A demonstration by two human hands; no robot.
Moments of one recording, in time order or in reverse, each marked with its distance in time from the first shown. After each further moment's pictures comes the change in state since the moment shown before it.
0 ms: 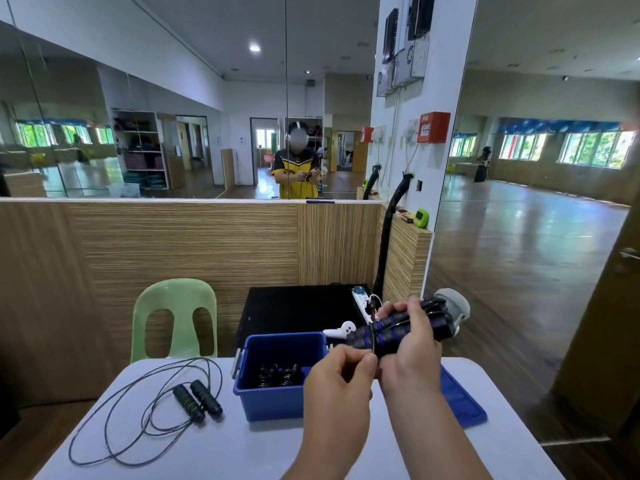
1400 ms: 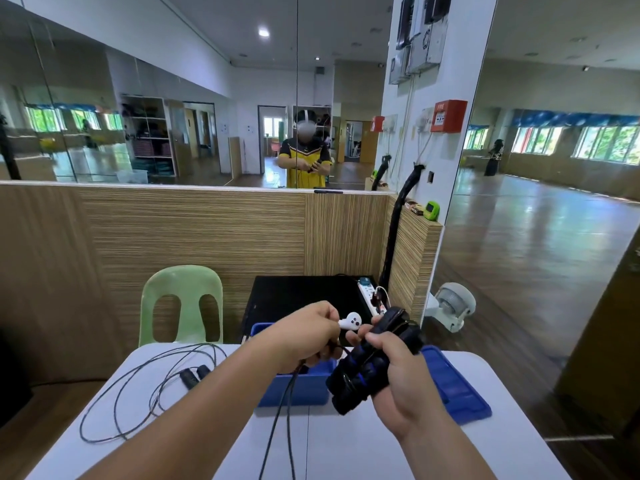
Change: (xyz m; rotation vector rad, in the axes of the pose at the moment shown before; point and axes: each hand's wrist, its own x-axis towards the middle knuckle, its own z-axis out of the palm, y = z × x) left_hand 0.098 0.005 -0.057 0.236 -0.505 -0.357; right_hand -0.041 0.003 -0.017 -0.272 -0.311 0.307
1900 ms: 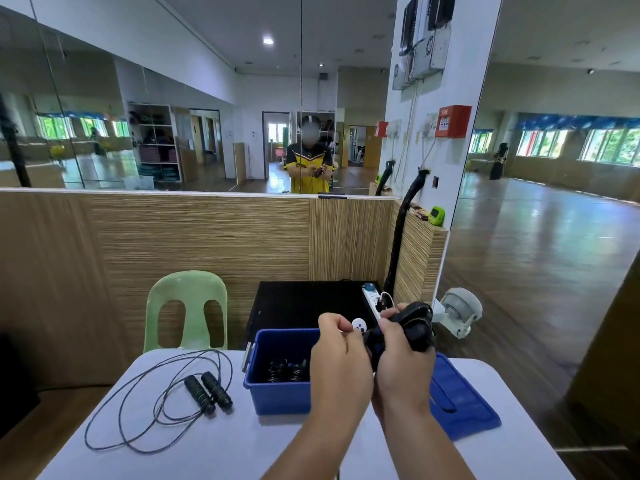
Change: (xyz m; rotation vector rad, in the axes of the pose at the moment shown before) left_hand -0.026 -0.005 0.077 -0.156 0.658 0.291; right_hand 0.019 0.007 0.023 0.002 0.283 -0.323
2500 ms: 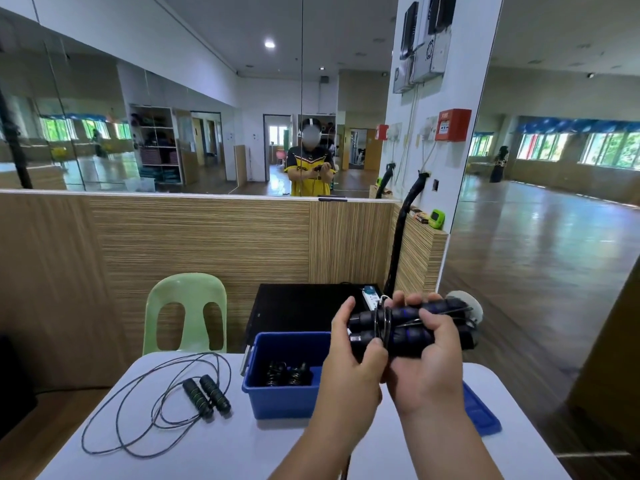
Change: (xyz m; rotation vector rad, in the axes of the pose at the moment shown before) left_hand -0.016 0.011 -0.006 -0.340 -0.294 -0.051; right_hand 0.014 -0.030 -0.007 0.609 -0.252 0.152
